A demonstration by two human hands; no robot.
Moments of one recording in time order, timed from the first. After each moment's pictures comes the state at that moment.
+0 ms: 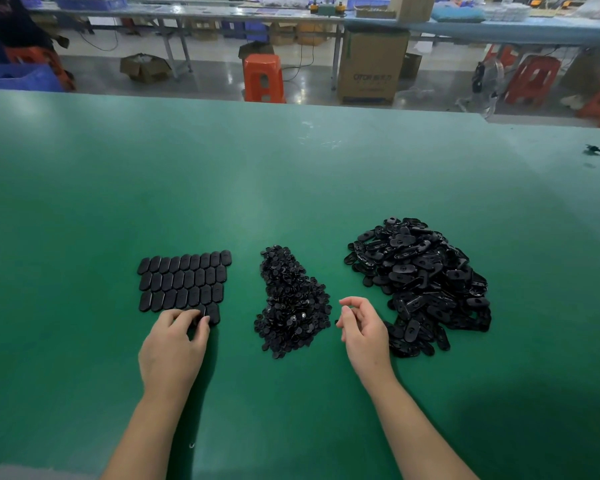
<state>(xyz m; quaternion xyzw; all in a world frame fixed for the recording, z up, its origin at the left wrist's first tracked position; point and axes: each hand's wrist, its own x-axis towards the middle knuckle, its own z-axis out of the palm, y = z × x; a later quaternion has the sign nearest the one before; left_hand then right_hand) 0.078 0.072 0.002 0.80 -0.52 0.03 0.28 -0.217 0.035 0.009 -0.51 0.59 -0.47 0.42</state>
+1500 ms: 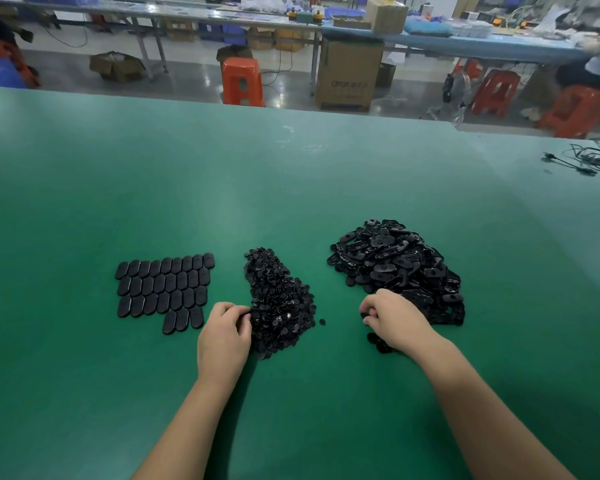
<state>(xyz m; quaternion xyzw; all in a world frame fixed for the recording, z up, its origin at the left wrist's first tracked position) -0.004 0.045 0.001 0.74 -0.57 -0.12 0.33 -0.300 -0.005 0.060 -0.75 0.65 0.03 0.16</state>
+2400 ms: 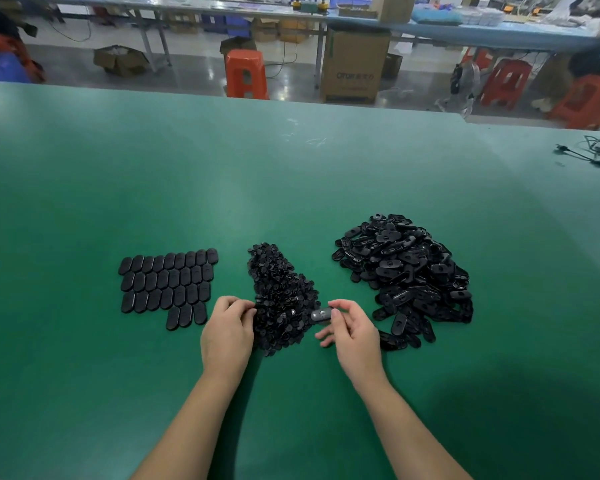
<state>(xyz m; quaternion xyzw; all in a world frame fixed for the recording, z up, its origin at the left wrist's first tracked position) -0.007 0.042 0.003 0.75 -0.56 -0.12 0.32 -0.218 0.048 0.007 -0.50 0.59 -0.46 0.45</state>
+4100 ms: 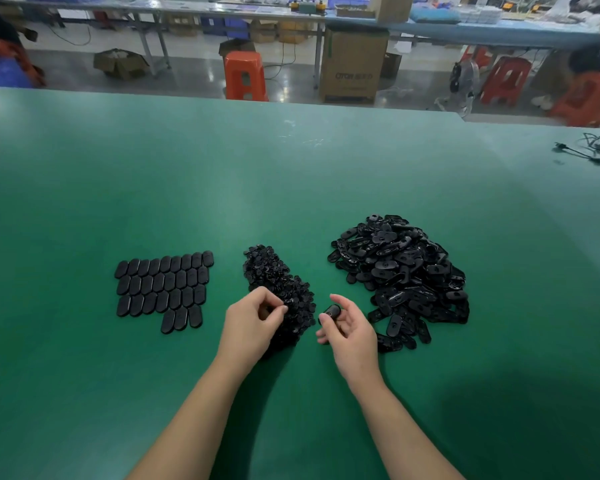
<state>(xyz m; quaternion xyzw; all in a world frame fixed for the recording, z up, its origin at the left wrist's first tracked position) -0.039 0.035 0.040 0.66 -0.56 -0.30 0.39 -0.218 0.046 0.008 -0.45 0.57 -0.51 0.47</state>
